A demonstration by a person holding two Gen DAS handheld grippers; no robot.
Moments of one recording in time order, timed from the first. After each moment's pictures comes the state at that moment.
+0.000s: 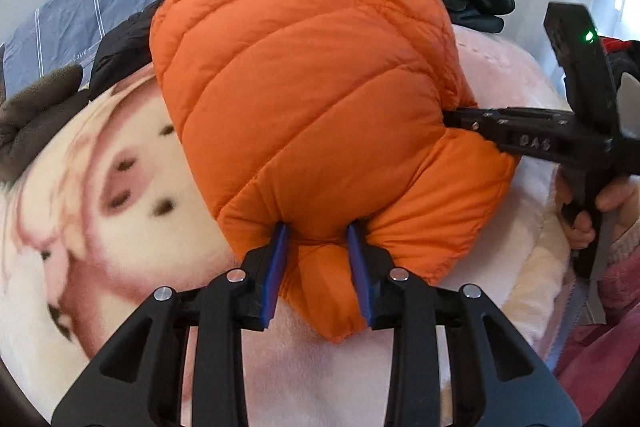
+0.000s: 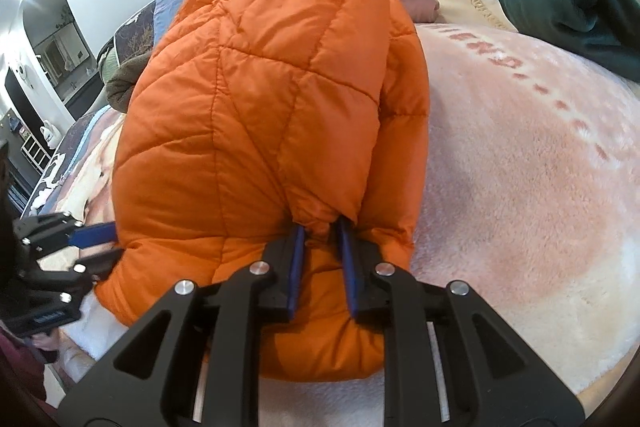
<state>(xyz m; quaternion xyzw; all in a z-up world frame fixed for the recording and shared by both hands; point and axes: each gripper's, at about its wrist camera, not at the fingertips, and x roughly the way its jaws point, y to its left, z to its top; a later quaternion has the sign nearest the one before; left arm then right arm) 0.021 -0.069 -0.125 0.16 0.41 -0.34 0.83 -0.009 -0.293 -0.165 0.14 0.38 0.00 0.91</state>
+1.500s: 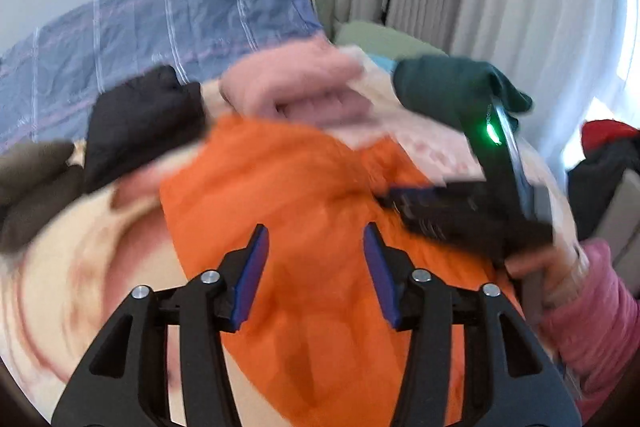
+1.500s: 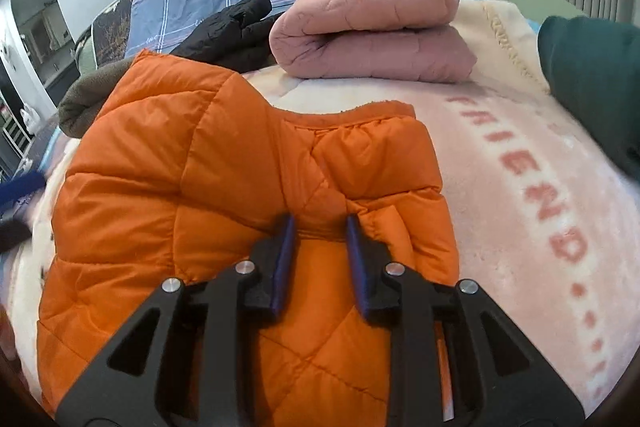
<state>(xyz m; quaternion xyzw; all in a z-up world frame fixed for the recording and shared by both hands) 0.135 -0.100 -0.054 0.09 0.34 -0.35 0.87 0.145 -0.317 -0.139 0.10 0.40 -0.02 0.91</state>
